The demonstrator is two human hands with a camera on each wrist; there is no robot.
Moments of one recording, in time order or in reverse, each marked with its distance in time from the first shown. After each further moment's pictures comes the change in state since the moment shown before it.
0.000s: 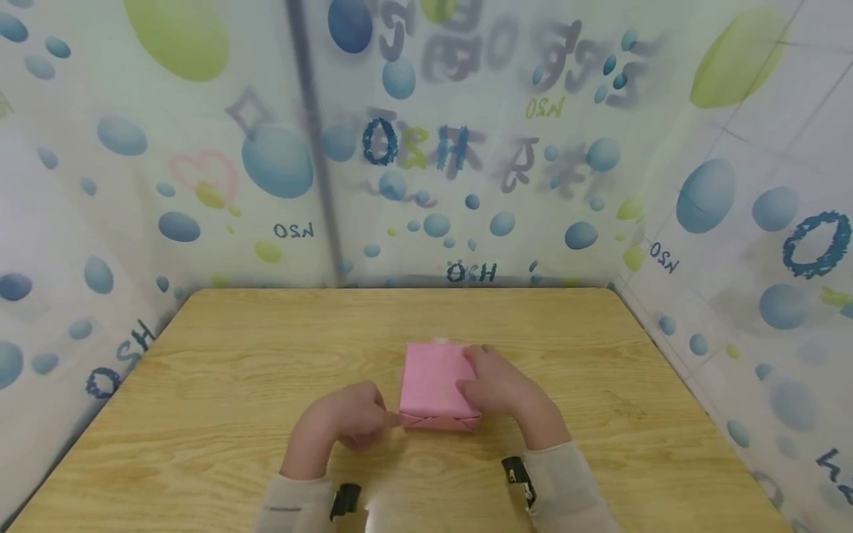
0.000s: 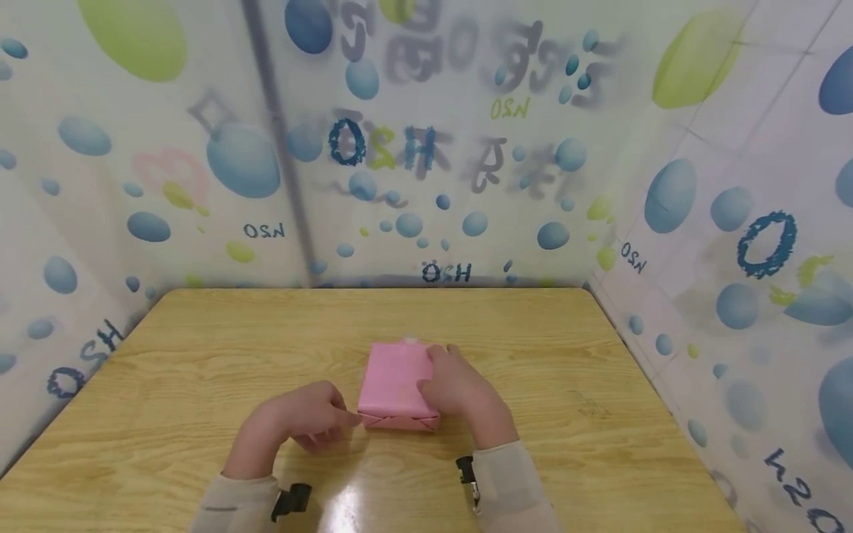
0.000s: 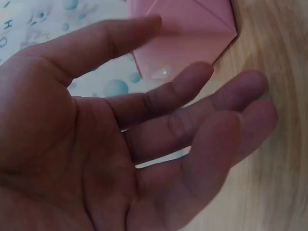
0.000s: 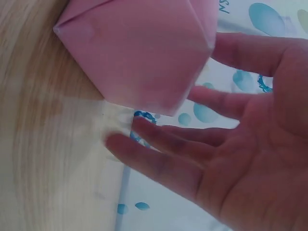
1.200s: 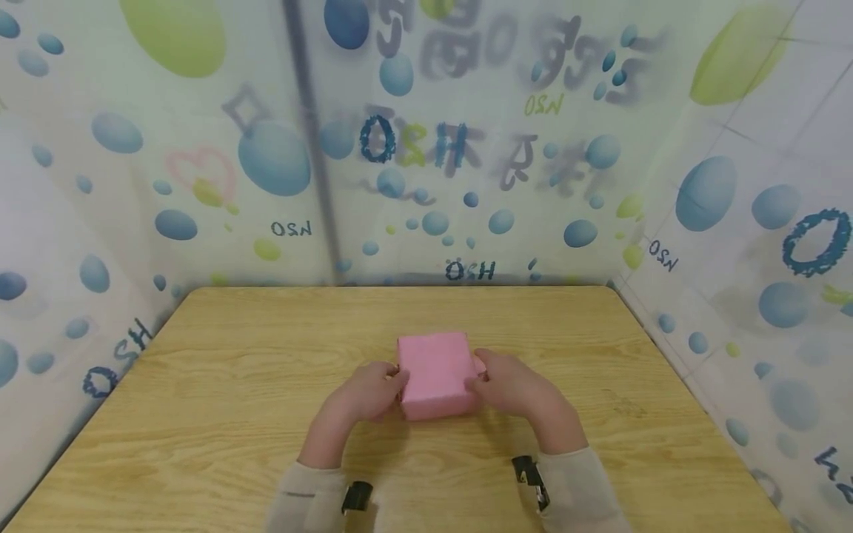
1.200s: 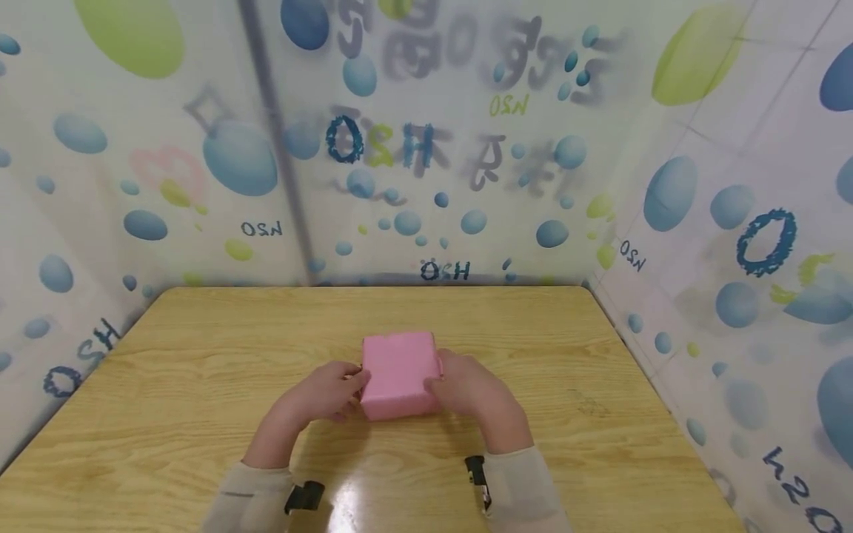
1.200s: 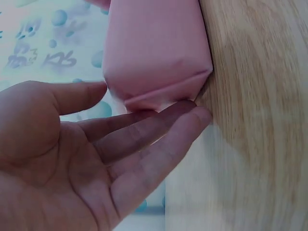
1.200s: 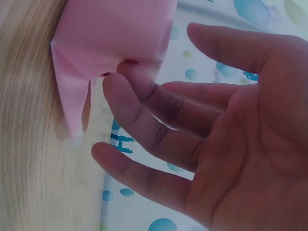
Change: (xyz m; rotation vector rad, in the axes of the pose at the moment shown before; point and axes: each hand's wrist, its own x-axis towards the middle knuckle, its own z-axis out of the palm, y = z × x) left_hand 0.029 0.011 0.008 -0.125 0.139 0.126; right_hand -0.013 0.007 -0.017 0.049 -0.071 0.097
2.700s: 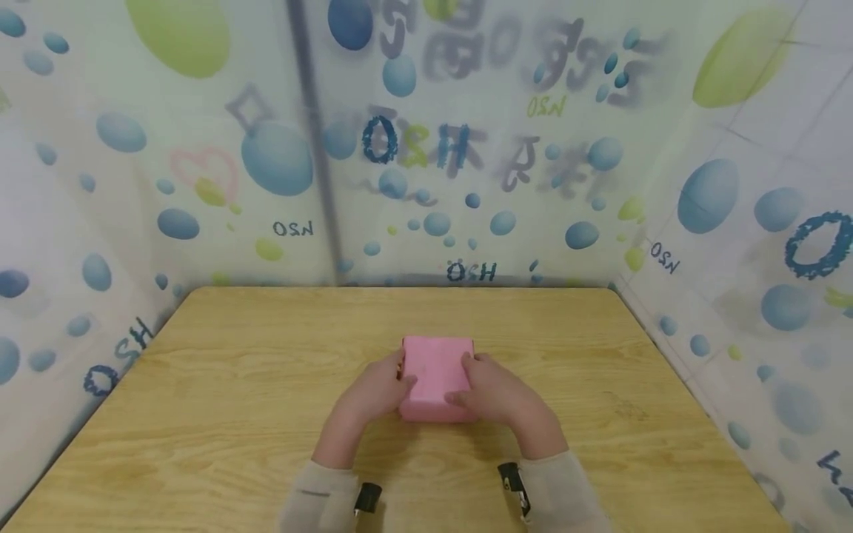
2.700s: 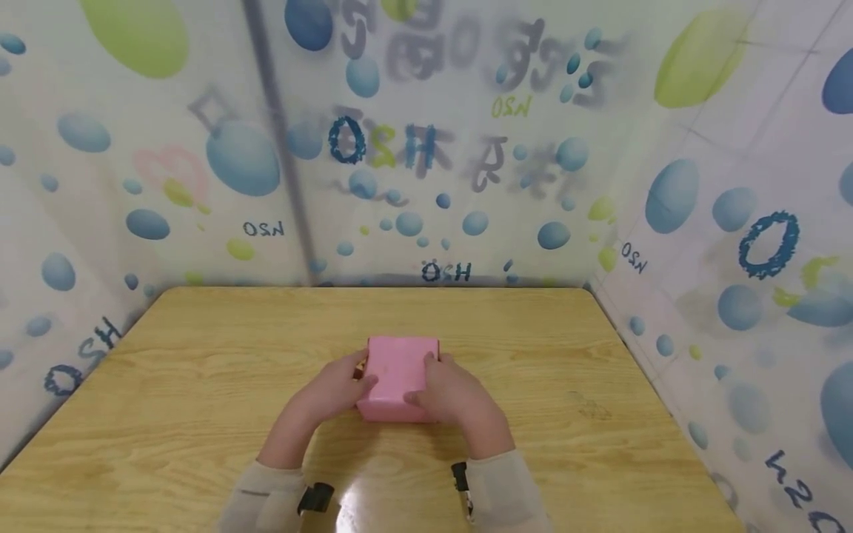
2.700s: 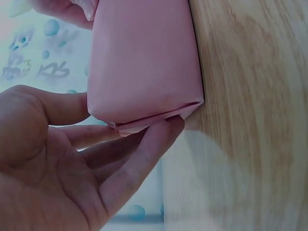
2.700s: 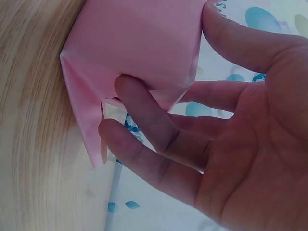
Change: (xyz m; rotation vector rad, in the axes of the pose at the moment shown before) left_hand 0.008 0.007 0.011 0.080 0.096 0.084; right_hand 0.004 -0.016 0.020 -0.075 -0.007 -0.032
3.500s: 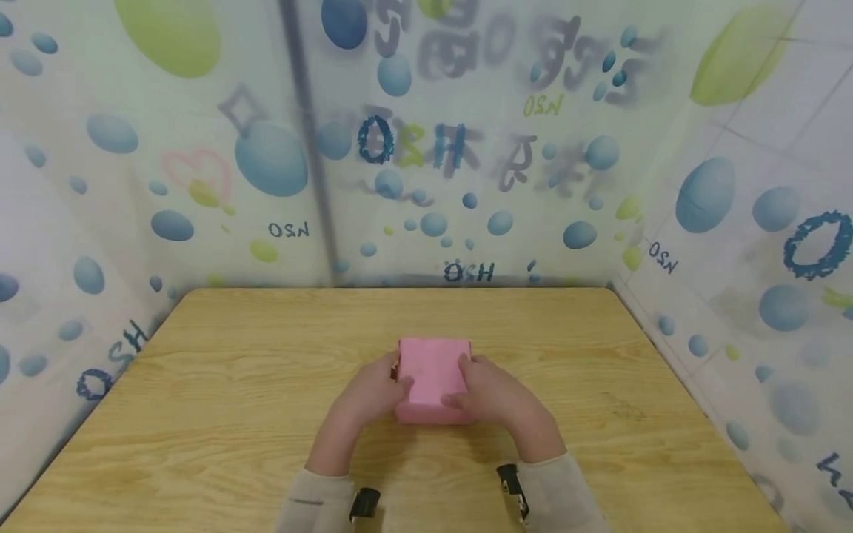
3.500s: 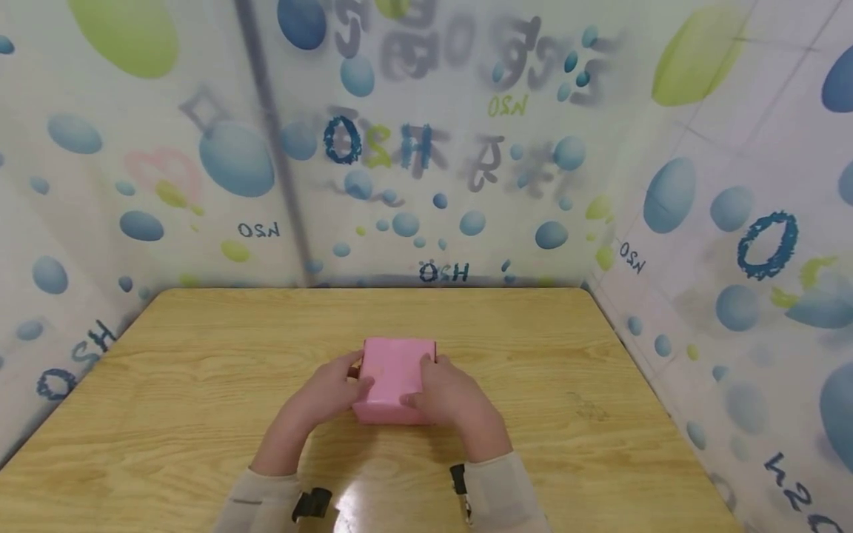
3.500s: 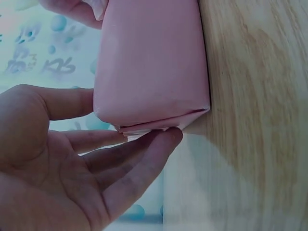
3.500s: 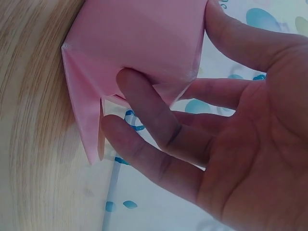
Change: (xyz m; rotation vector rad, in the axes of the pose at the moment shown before) left_hand -0.001 -0.001 0.000 -0.020 0.026 -0.018; right_hand 0.000 -0.002 -0.003 -0.022 -0.008 -0.013
